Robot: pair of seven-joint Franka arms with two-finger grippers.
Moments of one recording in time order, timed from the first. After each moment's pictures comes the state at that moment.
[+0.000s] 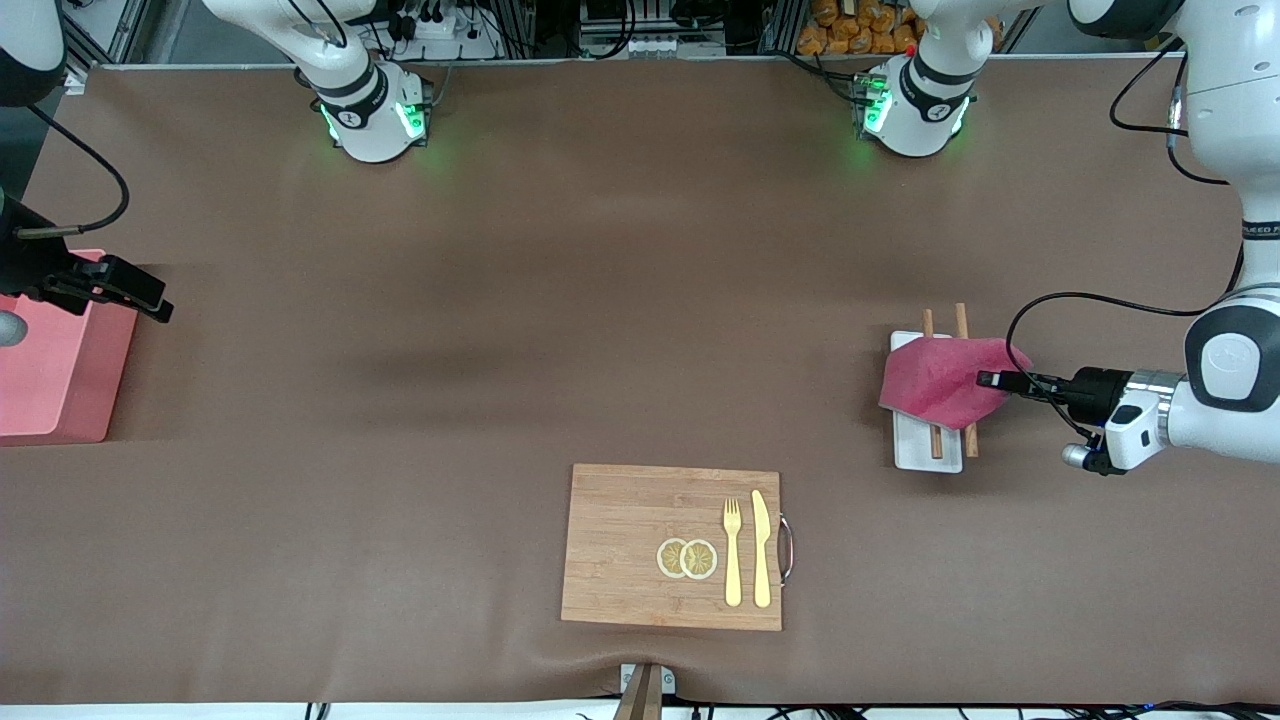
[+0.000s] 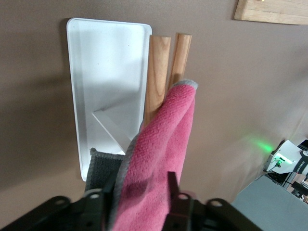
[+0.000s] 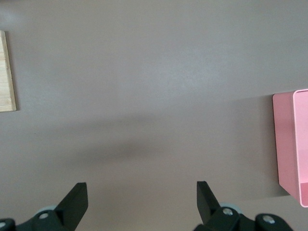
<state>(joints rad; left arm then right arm) 0.18 0.64 0.02 -1.49 -0.49 1.55 0.42 0.05 0.07 -0.08 -1.54 0.01 1.62 0.08</state>
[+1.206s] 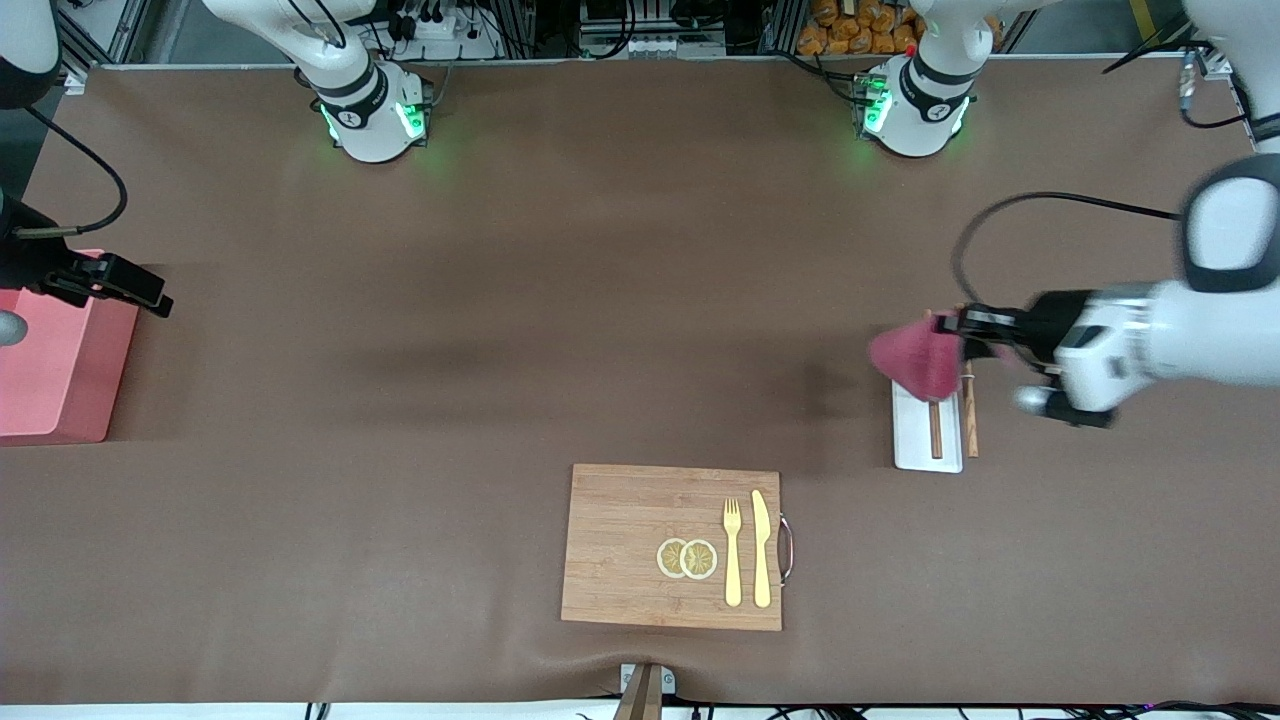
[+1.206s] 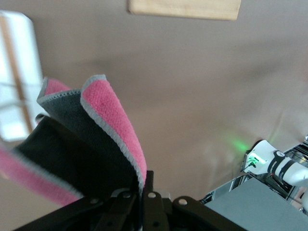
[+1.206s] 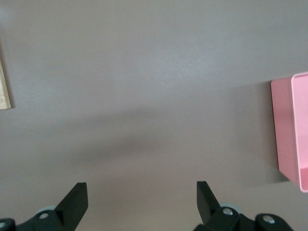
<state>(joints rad) 0.08 0.36 -0.26 -1.45 -0.44 1.47 -0.09 0.05 0.07 -0.09 -1.54 0.02 1.58 0.15</state>
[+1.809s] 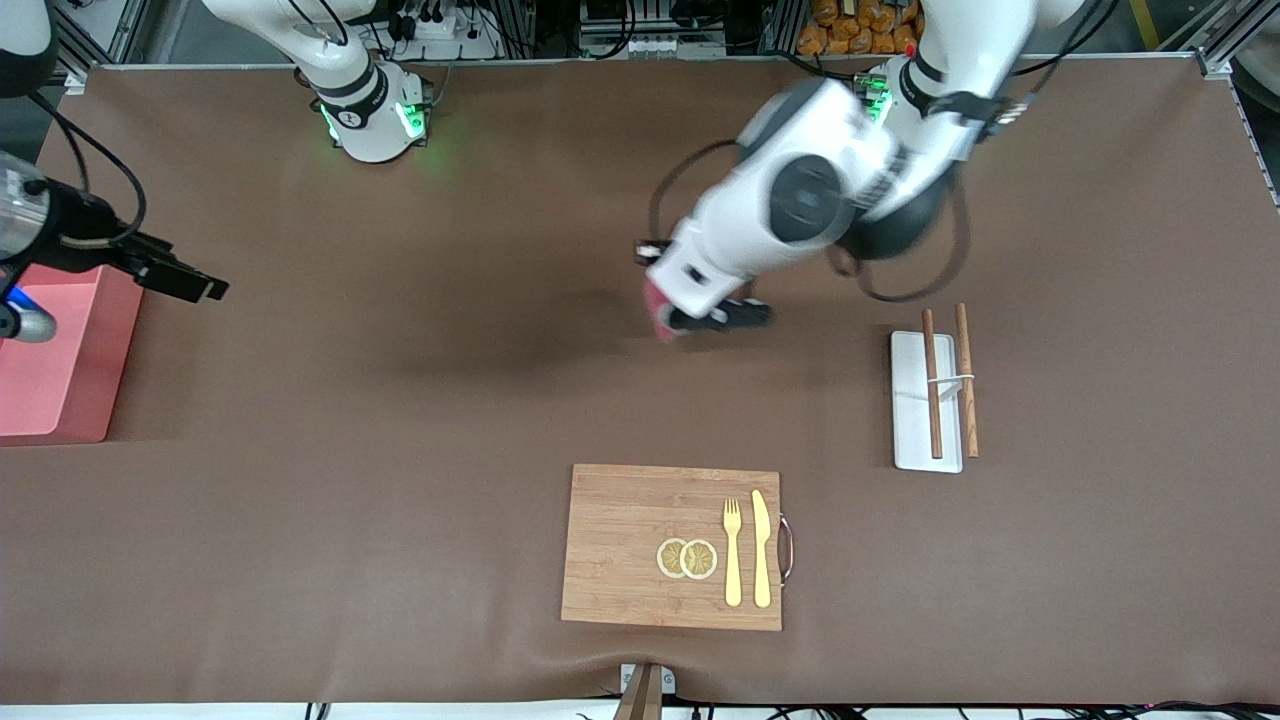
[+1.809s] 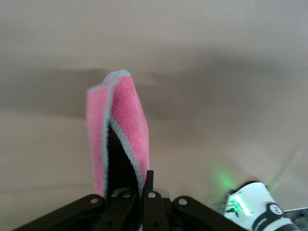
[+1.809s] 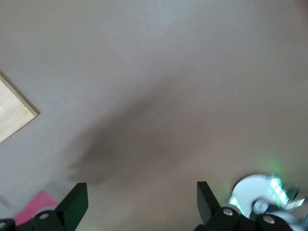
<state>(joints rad) -0.50 0.44 -0.30 -1.45 -0.33 1.84 -0.79 0.08 0.09 -0.08 -1.54 0.22 1.40 0.71</state>
